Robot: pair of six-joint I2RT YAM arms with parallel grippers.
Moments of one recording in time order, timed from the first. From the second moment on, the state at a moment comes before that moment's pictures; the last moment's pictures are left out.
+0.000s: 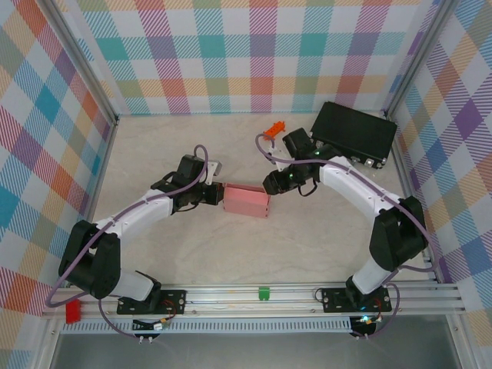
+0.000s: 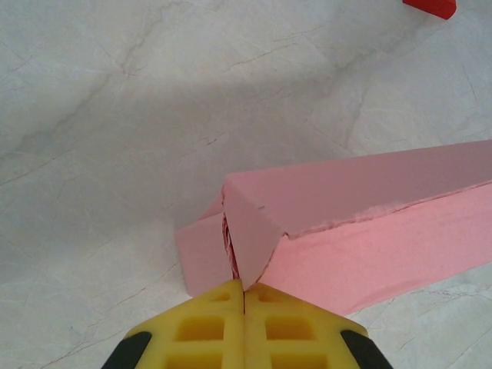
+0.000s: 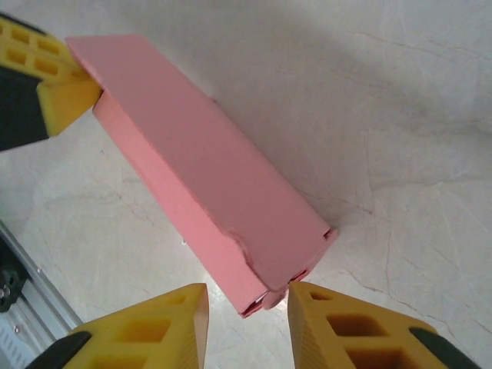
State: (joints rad) left arm -0.46 1.42 0.90 -0.34 0.25 -0.27; right arm 0.53 1.62 1.36 -0.82 -0.40 0.09
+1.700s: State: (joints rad) left arm -0.46 1.42 0.90 -0.34 0.23 -0.27; right arm 0.58 1.81 1.50 -0.89 -0.26 0.07
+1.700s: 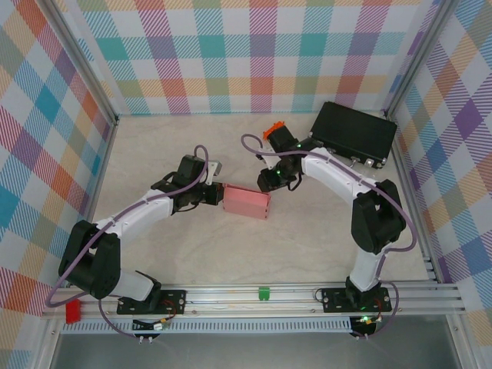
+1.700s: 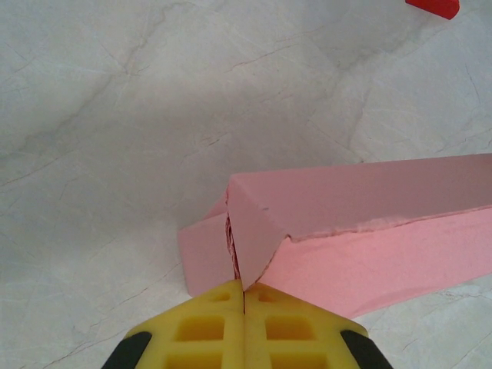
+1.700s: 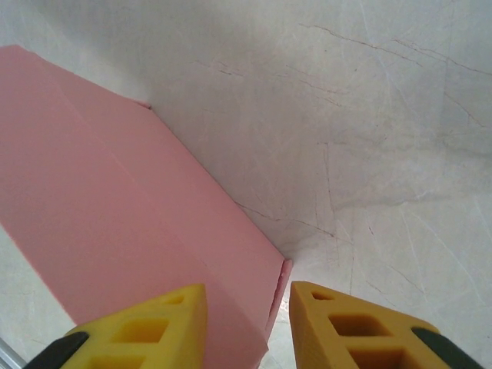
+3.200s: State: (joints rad) left arm -0.47 1.27 0.81 -0.36 0.16 -0.27; right arm 0.60 1.76 1.43 -0.83 -0.23 0.02
